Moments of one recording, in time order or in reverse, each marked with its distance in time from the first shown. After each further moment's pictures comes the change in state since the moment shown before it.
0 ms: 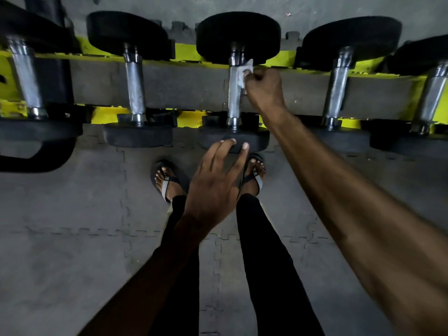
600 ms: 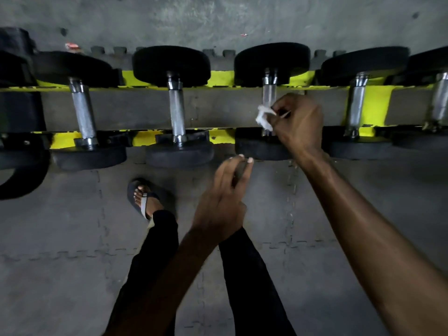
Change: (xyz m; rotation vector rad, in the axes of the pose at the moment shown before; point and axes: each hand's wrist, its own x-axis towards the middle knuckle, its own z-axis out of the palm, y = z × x) left_hand 0.035 0.117 0.032 -0.132 -0.210 0.011; right_hand -0.032 0.069 -0.189 -0.258 0.216 -0.294
